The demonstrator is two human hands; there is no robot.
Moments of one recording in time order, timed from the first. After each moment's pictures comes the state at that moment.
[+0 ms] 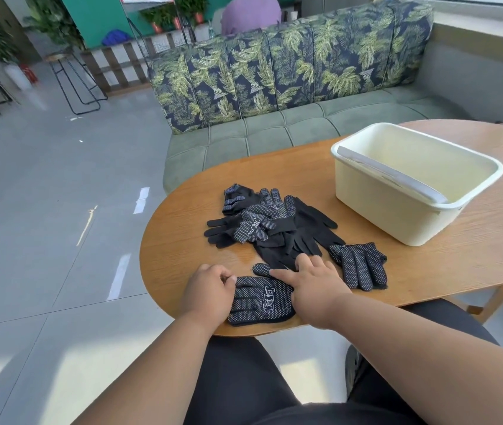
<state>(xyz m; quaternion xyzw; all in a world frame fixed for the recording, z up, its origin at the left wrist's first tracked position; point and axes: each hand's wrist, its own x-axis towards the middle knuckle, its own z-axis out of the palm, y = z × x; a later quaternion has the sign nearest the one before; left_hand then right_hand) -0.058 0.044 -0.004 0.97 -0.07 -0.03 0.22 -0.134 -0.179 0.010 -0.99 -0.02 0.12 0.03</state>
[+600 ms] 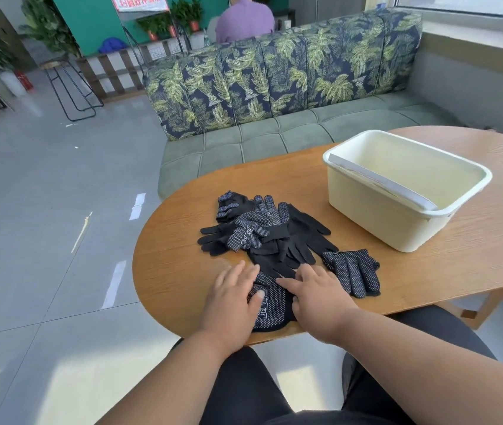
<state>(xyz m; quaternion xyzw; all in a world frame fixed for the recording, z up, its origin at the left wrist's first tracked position) -0.085 0.011 -0.005 0.95 -0.26 -0.04 0.14 -0.149 -0.194 0.001 -0.99 -0.01 0.05 0.10</state>
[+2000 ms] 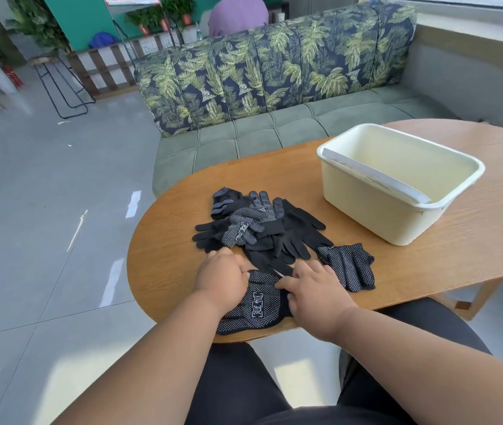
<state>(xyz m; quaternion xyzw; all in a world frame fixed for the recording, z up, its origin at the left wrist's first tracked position) -0.046 -0.008 0.022 0.97 -0.21 -0.04 0.09 -0.158 -0.194 0.003 -0.99 -0.02 0.02 0.10</state>
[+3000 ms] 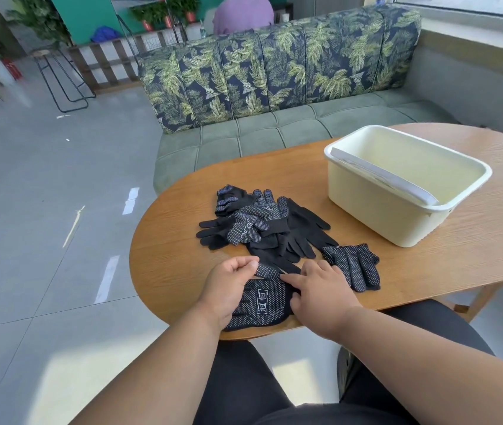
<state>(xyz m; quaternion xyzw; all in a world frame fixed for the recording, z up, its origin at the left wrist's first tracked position) -0.064 -0.003 0.001 0.75 0.01 -0.20 0.64 -0.154 -0.188 0.005 -0.99 0.04 0.05 0.10</state>
